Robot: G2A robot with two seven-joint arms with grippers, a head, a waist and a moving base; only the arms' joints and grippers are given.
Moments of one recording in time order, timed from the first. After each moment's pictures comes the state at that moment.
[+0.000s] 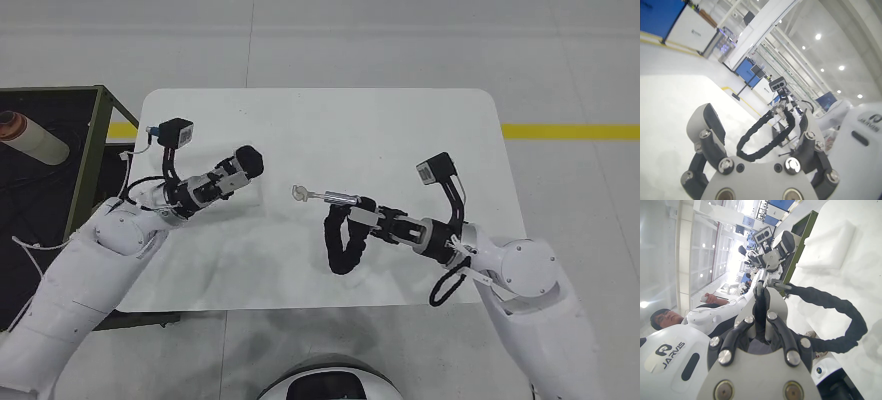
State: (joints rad) left arm 1.07 -0.73 -1.07 -1.56 -0.57 -0.77 -0.71; right arm -1.41 -1.10 1.32 -2.05 0.26 -0.07 0.87
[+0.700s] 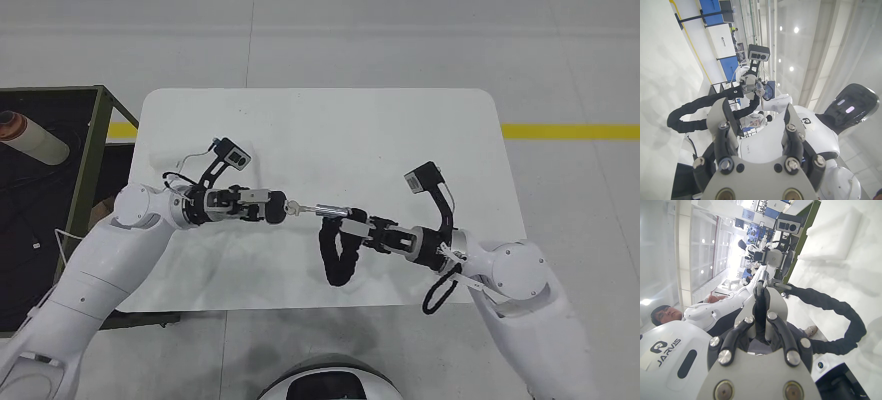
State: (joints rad) left arm 0.96 -0.84 -0.95 -1.39 -1.03 -0.41 -1.33; right arm -1.41 -1.11 1.28 -2.03 0.24 -0.08 0.89
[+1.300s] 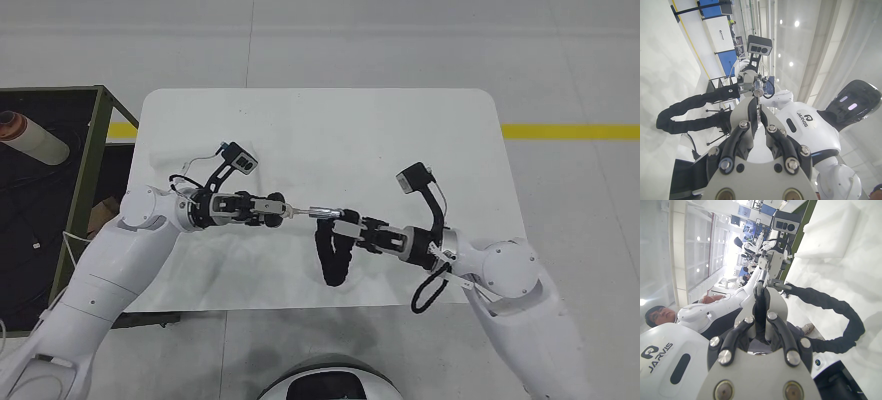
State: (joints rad) left arm 0.99 -0.89 -1.01 -1.40 -0.97 -0.37 -1.36; right arm -1.39 -1.12 1.25 -2.02 0.19 -0.06 0.89
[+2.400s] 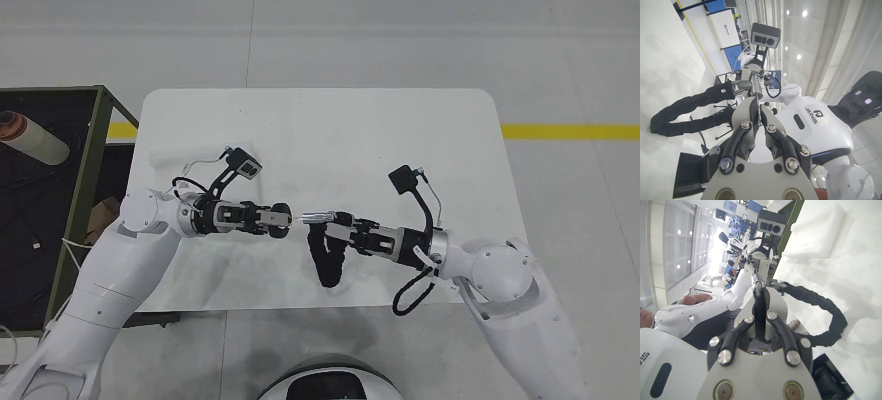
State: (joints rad) left arm 1.07 -0.93 -1.13 -1.48 -0.84 -0.34 -1.40; right arm -1.38 -1.13 1.22 -2.06 0.04 0.00 0.88
